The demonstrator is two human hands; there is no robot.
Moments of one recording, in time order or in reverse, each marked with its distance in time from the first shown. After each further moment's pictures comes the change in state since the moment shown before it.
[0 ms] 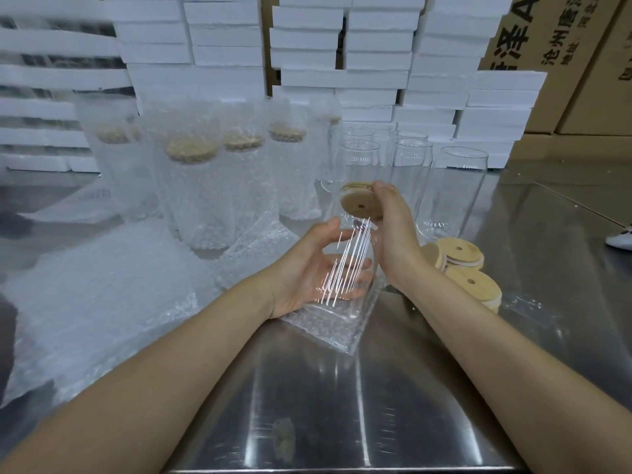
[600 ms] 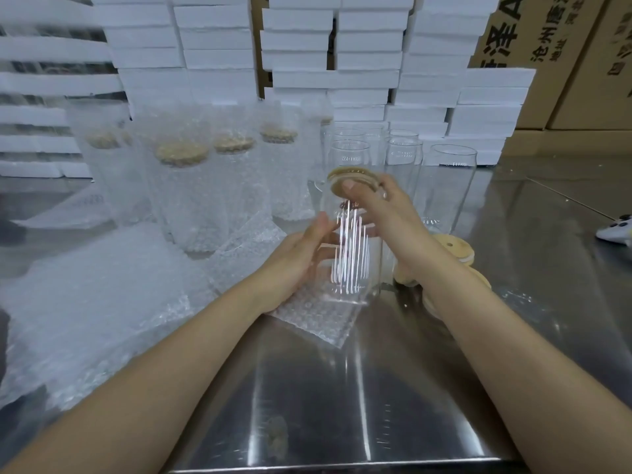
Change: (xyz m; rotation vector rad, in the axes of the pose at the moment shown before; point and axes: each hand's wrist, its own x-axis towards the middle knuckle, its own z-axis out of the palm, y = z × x) left_hand 0.007 -0.003 -0.002 0.463 0.121 0.304; right_hand 0.000 -0.025 -0.016 -0.256 -0.156 -0.024
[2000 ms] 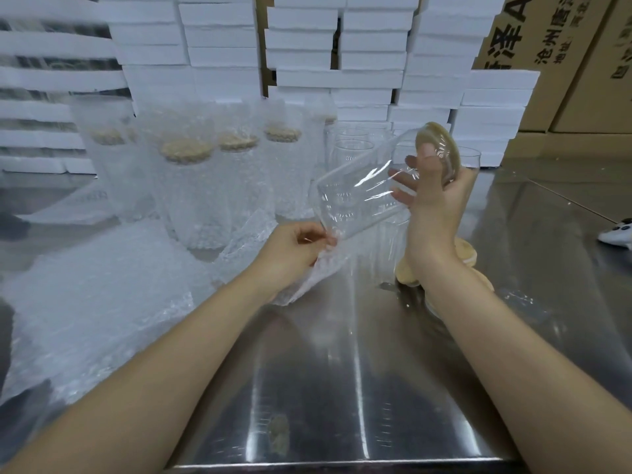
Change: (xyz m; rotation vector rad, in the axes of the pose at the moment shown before) left_hand 0.000 0.006 -0.007 0.186 0.306 0.018; right_hand -0.005 -0.013 -0.004 0.330 0.504 -0.241
